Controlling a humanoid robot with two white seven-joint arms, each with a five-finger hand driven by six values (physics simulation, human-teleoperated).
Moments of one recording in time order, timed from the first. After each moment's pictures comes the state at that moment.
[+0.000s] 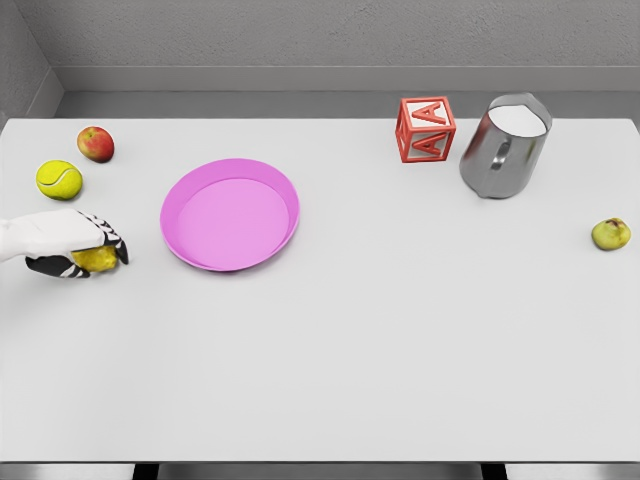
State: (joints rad) left arm -0.47 0.91 -0.49 -1.32 -0.45 -0.61 -0.61; right arm 0.00 0.00 -0.22 -0.01 0.08 -0.02 -0.08
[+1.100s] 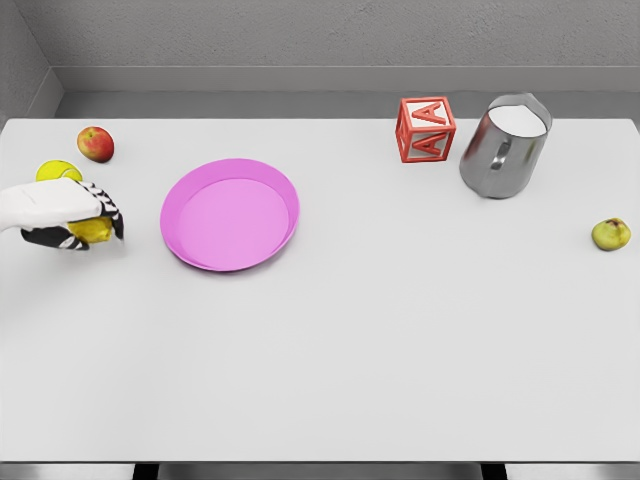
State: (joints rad) left arm -0.54 0.91 -0.48 -1.33 -0.42 -0.61 -0.61; right arm 0.00 0.00 -0.22 -0.01 0.08 -0.02 -0.08
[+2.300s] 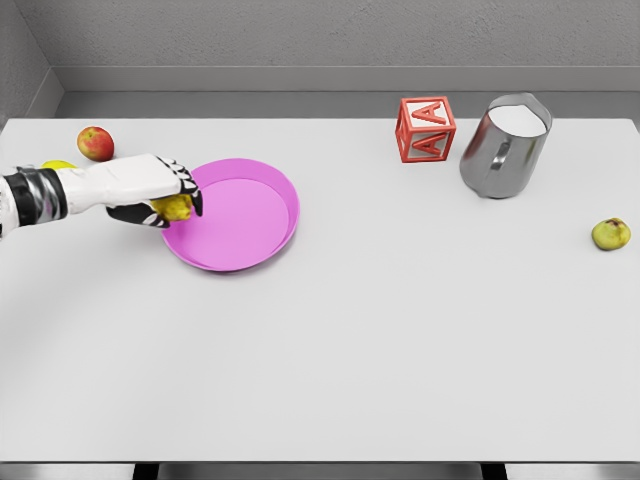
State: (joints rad) left arm -0.62 0.69 -0.49 -1.33 -0.45 -0.61 -0.61; right arm 0.00 0.00 -0.22 -0.01 0.08 -0.02 -0.08
